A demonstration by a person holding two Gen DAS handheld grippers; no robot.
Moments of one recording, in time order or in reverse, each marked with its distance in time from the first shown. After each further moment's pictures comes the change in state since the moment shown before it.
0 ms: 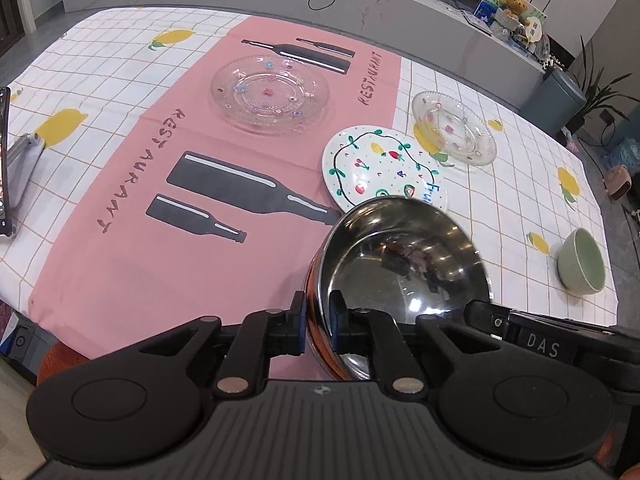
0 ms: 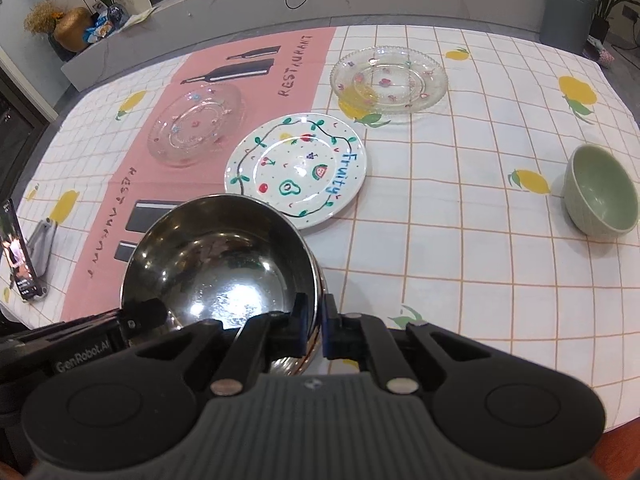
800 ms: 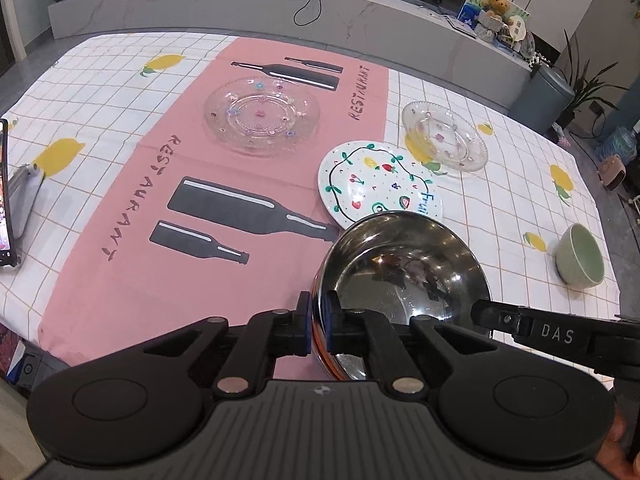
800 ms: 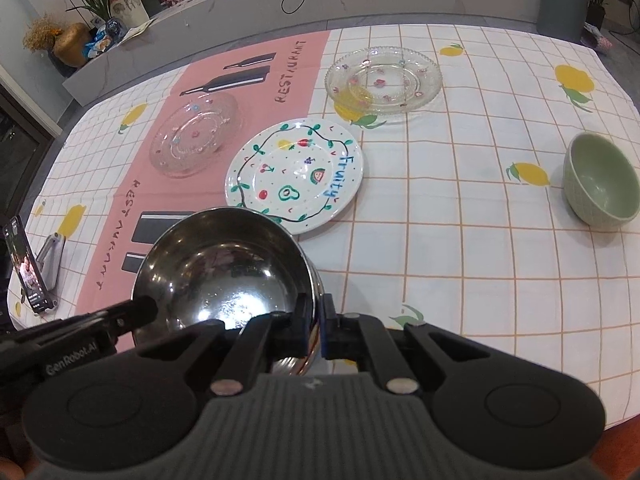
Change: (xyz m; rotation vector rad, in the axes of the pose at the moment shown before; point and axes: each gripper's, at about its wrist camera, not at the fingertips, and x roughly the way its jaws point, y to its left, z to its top) left arm -0.009 0.000 0.003 0.058 -0.050 -0.002; right arm -0.003 -0.011 0.000 0.052 -0.016 0.044
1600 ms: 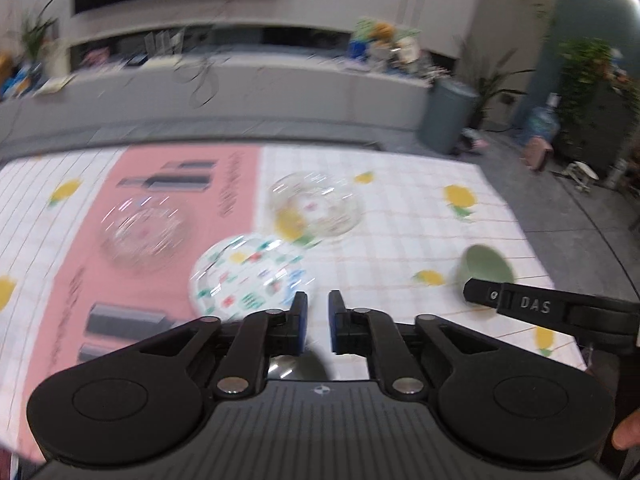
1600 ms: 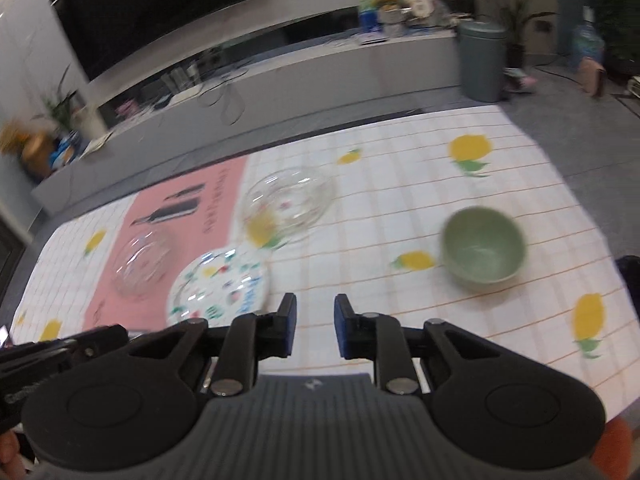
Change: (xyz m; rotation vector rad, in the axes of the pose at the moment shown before) left arm -0.040 -0.116 0.025 0.286 -0.198 -0.164; right arm -0.080 -0.081 0.010 0.160 -0.323 -0.109
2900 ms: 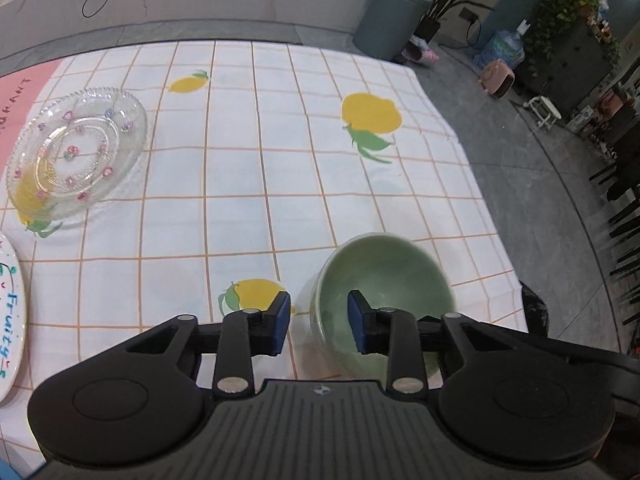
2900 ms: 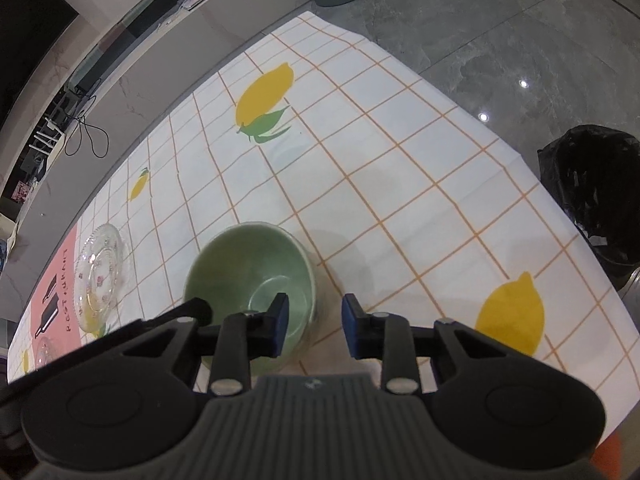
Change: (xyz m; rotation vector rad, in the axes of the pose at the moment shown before) left arm 0.230 -0.140 0.027 -0.035 0.325 -0.183; right arm 0.111 -0.200 0.043 0.440 0.200 -0.123
